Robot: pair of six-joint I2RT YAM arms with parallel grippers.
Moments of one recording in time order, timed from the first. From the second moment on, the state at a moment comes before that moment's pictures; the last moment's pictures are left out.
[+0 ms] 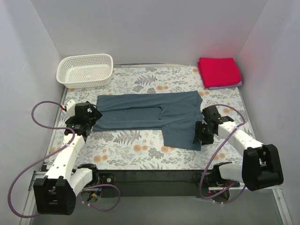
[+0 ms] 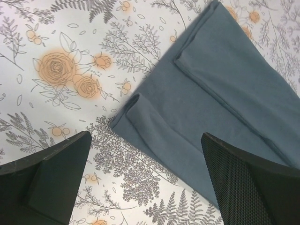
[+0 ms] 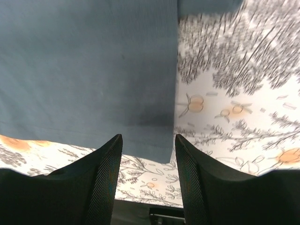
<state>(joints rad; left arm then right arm) -0.03 0.97 0.67 -0.44 -0.39 -0.74 0.23 1.24 0.66 -0.69 -0.12 0.37</state>
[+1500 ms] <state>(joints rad) -0.08 1.02 0.63 -0.39 -0.36 -0.68 0.29 1.59 1.24 -0.69 -0.07 0.42</state>
